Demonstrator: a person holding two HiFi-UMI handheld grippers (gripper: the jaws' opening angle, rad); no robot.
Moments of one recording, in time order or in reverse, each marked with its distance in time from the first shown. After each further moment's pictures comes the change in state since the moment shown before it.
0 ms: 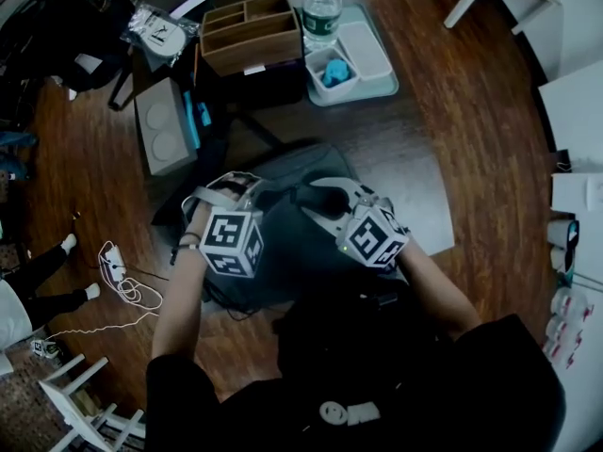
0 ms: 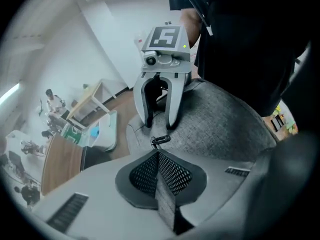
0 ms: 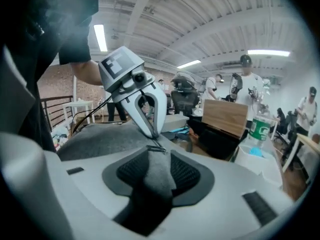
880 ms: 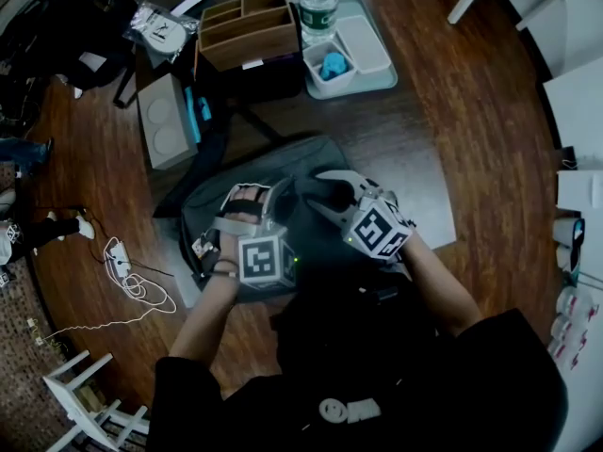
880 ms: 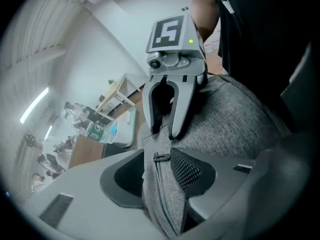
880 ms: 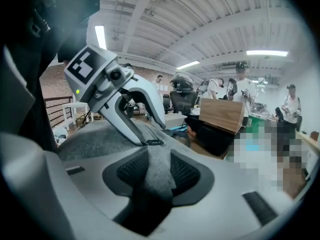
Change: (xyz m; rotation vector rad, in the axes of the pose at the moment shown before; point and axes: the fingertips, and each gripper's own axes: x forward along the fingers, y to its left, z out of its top) left arm 0.007 0.003 0.031 -0.070 0.136 0.333; right arm -0.011 -0.003 -0.017 0.012 -0.011 -0.012
